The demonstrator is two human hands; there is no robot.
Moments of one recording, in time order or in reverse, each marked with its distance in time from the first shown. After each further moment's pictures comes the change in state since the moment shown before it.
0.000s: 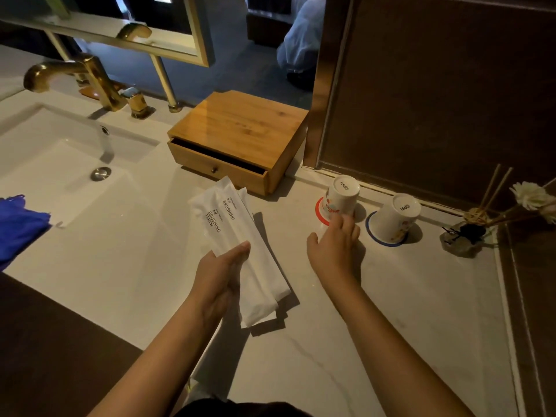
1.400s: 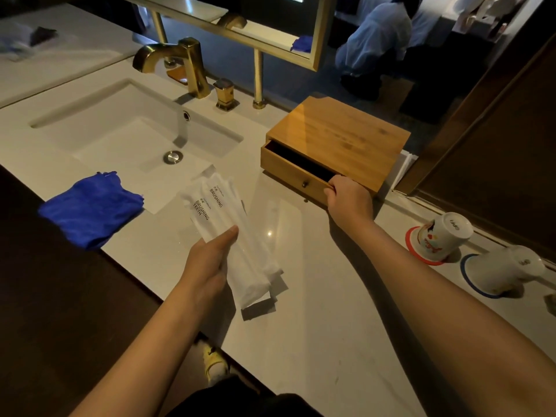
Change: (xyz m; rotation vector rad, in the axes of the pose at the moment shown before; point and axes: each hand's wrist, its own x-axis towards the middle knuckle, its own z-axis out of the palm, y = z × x) left_hand 0.052 0.088 -0.137 -0.265 0.132 0.050; right_hand 0.079 -0.157 0.064 -0.120 -0.022 -0.562
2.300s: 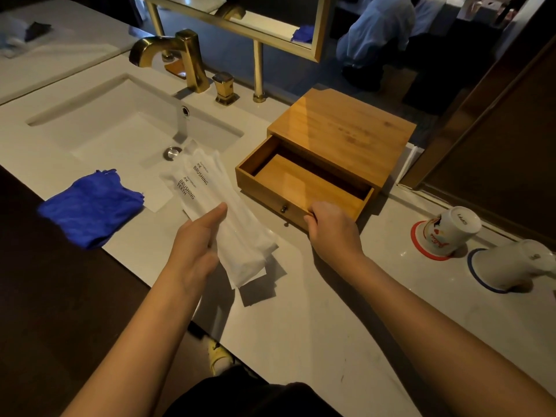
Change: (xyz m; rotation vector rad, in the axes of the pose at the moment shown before) left_hand 0.000 0.031 0.004 -0.060 -0.013 0.040; right_hand -0.063 -0.039 0.003 0.118 -0.056 -0.101
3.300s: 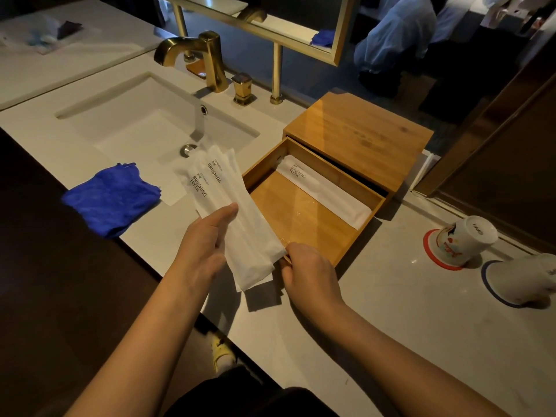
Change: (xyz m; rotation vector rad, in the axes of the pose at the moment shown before) left_hand -0.015 0.004 -0.003 0.025 -0.016 0.005; right_hand -0.058 -0.054 0.022 0.168 -0.134 0.035
